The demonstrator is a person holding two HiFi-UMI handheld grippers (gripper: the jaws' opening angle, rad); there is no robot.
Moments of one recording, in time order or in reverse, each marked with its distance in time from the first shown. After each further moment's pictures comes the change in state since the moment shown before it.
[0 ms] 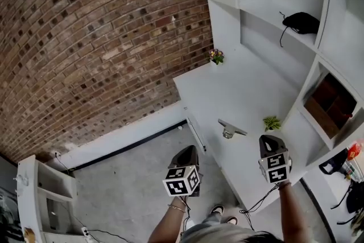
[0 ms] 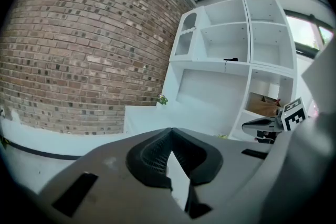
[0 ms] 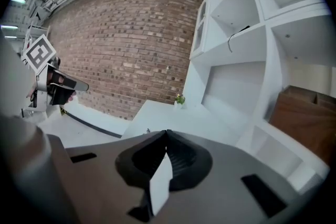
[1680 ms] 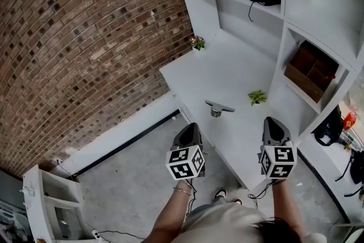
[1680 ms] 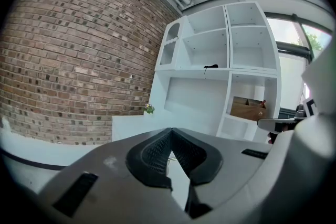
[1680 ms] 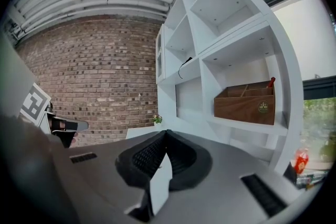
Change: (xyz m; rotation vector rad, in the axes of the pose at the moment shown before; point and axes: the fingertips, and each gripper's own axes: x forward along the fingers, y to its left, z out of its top) left arm -0.018 -0.074 0.018 0.074 -0.096 -0.081; right arm -0.125 -0.025 0.010 0.356 -0.231 -0.251
